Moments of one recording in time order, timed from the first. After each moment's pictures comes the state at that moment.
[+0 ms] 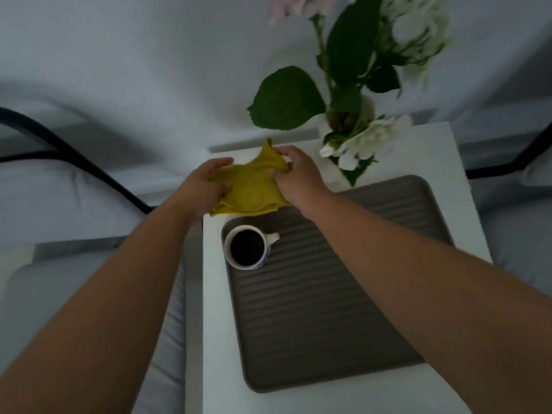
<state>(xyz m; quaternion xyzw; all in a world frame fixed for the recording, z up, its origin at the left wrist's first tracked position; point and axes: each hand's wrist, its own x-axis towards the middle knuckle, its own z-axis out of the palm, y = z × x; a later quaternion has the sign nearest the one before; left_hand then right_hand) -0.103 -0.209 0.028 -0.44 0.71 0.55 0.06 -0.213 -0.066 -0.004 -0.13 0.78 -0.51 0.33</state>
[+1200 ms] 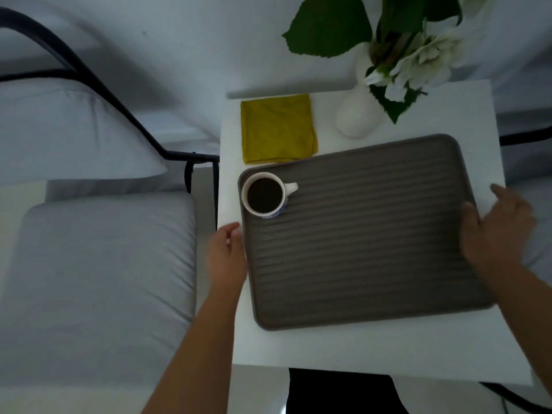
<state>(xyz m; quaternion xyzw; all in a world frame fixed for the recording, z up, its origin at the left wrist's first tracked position) 0.071 -0.092 -0.071 -0.55 0.73 0.40 -0.09 -0.202 0.214 -0.062 -0.07 0.97 -0.21 0.04</state>
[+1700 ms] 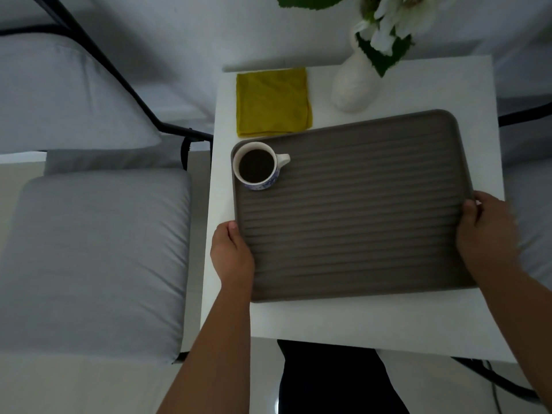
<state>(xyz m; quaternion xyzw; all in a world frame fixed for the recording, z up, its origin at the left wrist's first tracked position) 0.081 -0.032 -0.077 -0.62 0.71 0.31 -0.13 -0.188 0.252 -0.086 -0.08 0.96 -0.23 0.10</state>
